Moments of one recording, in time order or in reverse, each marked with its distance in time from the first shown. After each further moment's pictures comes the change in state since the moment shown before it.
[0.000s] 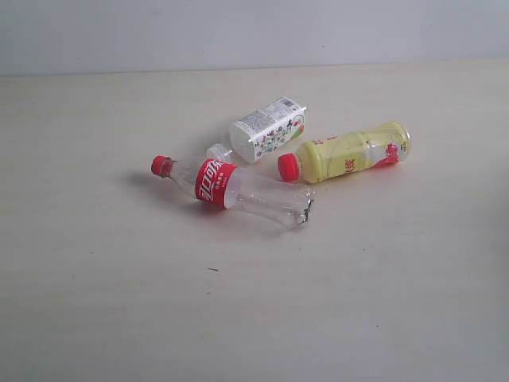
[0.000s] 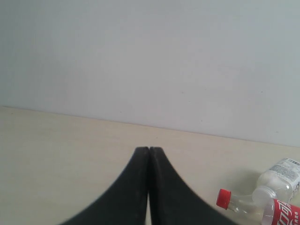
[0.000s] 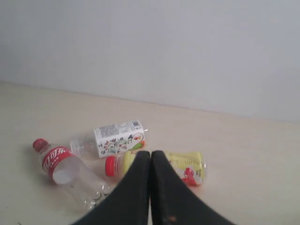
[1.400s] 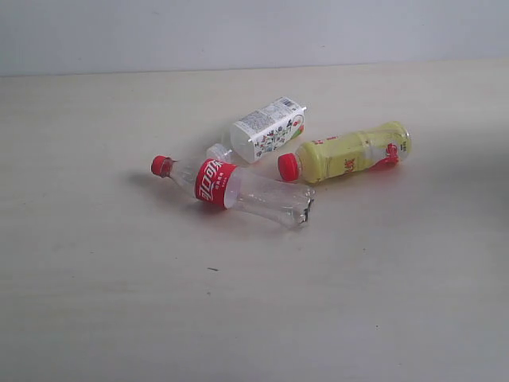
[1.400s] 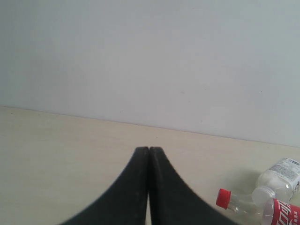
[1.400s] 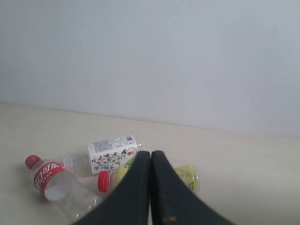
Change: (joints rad) left arm 0.000 0.000 0.000 0.000 0.000 0.000; right arm 0.000 -0.163 0.096 -0.056 -0.044 0.057
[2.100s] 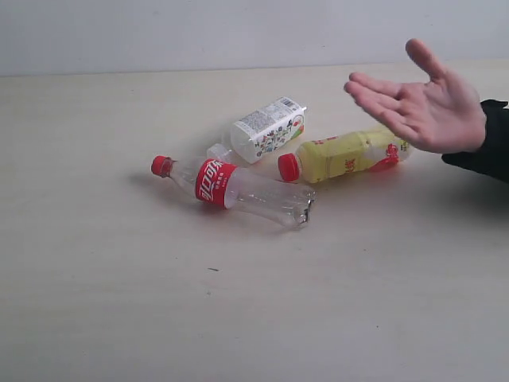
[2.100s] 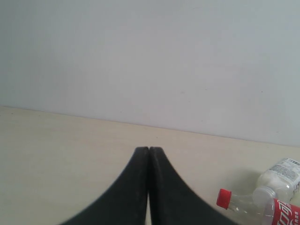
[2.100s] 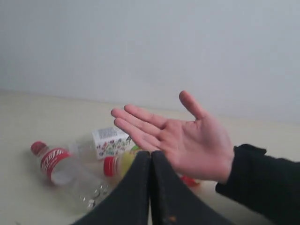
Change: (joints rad) left arm 0.000 0.000 0.000 0.000 0.000 0.000; right arm 0.004 0.039 -0.015 0.006 0.039 0.004
